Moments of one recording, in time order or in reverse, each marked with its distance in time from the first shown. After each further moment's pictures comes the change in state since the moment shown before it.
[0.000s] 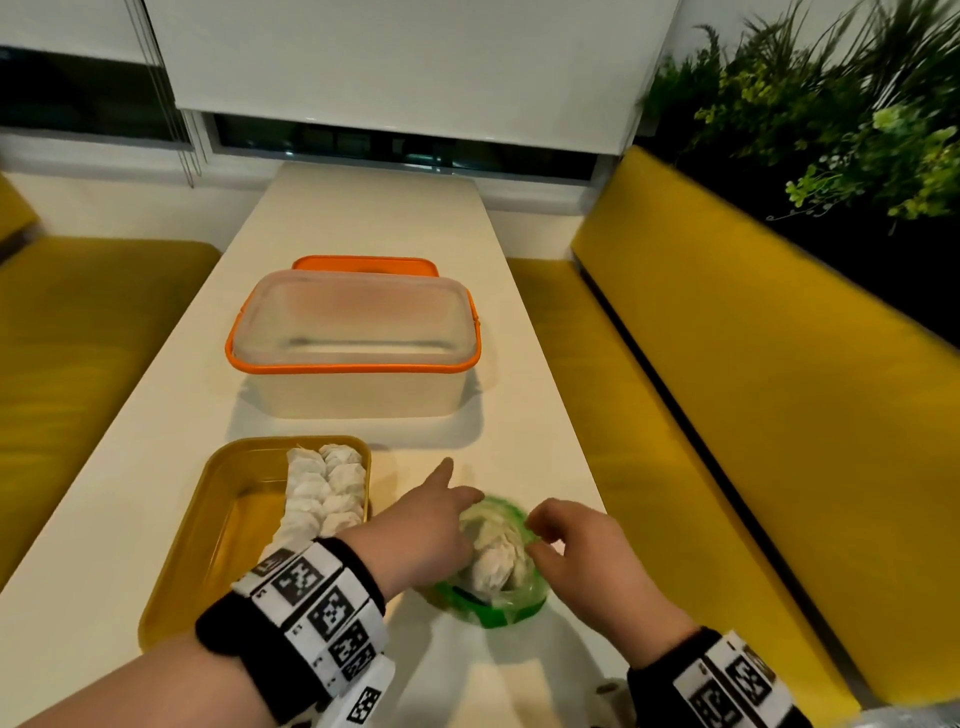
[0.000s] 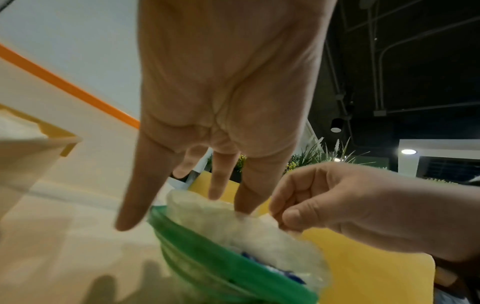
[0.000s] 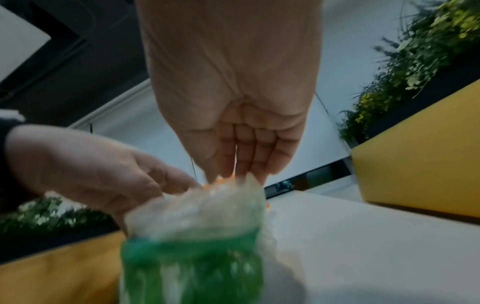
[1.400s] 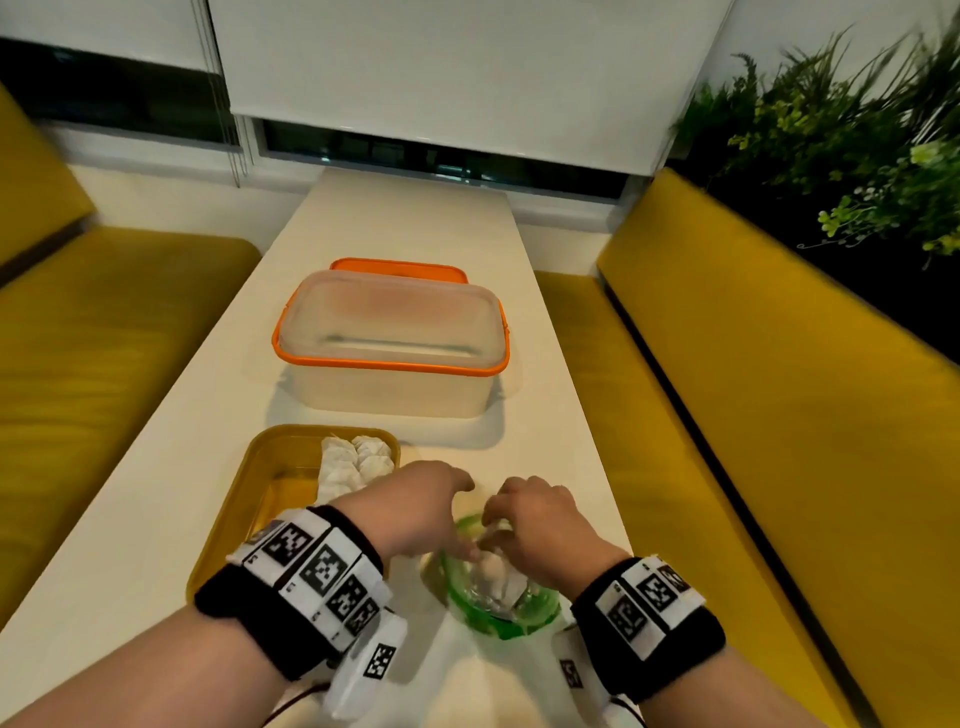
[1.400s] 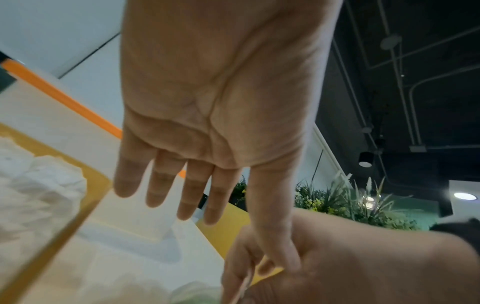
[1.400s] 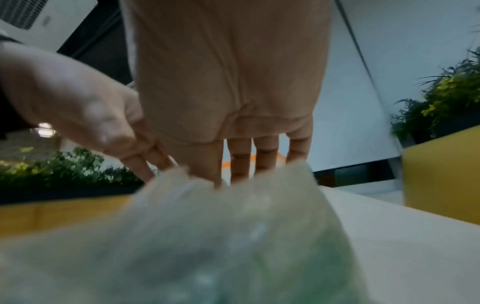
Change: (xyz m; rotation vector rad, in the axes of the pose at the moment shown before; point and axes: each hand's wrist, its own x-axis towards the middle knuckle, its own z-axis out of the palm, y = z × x) left_hand -0.015 -0.019 -0.021 0.032 0.054 -0.021; right_hand 0.042 -0.035 0.019 -0.444 -0.232 -0.228
